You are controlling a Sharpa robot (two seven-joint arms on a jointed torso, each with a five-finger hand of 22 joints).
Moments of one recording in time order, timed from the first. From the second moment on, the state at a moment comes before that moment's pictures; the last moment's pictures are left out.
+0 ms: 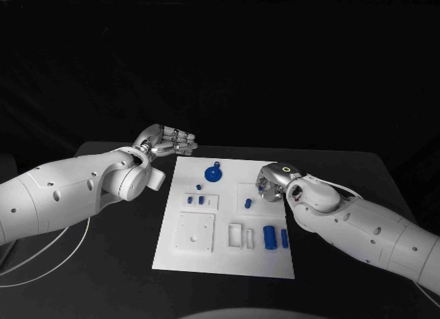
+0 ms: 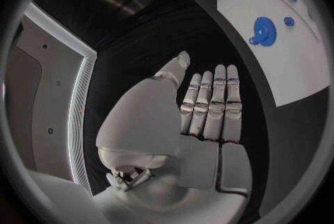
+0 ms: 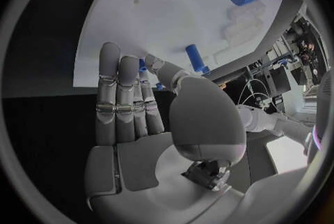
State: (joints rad) left arm 1.24 -0.78 -0.12 1.31 -0.31 -0.34 0.27; left_hand 1.44 -0.08 0.18 -0.02 0.15 1.00 0.15 0.06 0.06 1.05 0.15 0.06 0.06 1.12 0.14 0.07 0.07 0.08 1.03 0.12 0.07 0.11; right arm 0.87 -0.57 0.23 1.20 -1.92 -0.24 -0.20; right_hand 1.25 -0.18 0.64 -0.18 0.09 1.18 0.10 0.07 0.07 1.28 0.05 0.06 0.06 1.44 -0.03 0.68 0.75 0.12 1.40 -0.05 0.56 0.61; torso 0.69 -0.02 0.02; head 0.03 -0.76
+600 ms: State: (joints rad) left arm 1.24 -0.78 -0.12 1.31 -0.31 -0.34 0.27; left_hand 1.44 -0.08 0.17 -0.02 0.15 1.00 0.15 0.06 0.06 1.04 0.16 0.06 0.06 1.11 0.14 0.07 0.07 0.08 1.03 0.12 0.07 0.10; right arm 0.87 -0.57 0.22 1.20 -1.93 -0.26 -0.20; right_hand 1.24 -0.11 0.67 -0.23 0.06 1.25 0.08 0.06 0.09 1.36 0.03 0.06 0.07 1.45 -0.05 0.70 0.76 0.10 1.40 -0.08 0.58 0.68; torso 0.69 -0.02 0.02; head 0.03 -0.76
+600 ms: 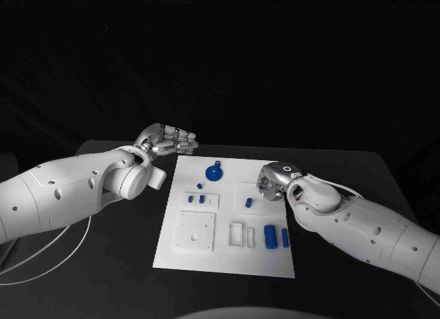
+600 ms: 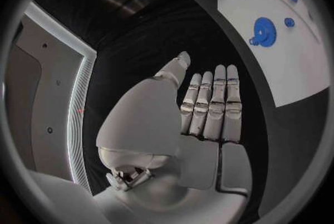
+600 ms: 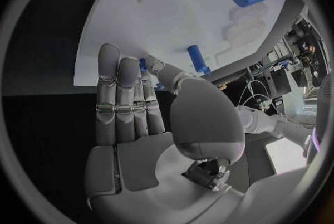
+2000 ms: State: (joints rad) left arm 1.24 -0.72 -0.12 1.21 -0.24 -0.37 0.28; left_hand 1.44 -0.08 0.17 -0.02 0.15 1.00 0.15 0.06 0.06 1.04 0.16 0.06 0.06 1.10 0.14 0.07 0.07 0.08 1.03 0.12 0.07 0.09; right arm 0.85 -0.51 0.24 1.43 -1.89 -0.34 -0.21; right_hand 1.24 -0.11 0.67 -0.23 0.05 1.27 0.08 0.06 0.09 1.38 0.02 0.05 0.06 1.45 -0.06 0.71 0.75 0.10 1.42 -0.09 0.53 0.79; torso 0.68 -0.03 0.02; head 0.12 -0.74
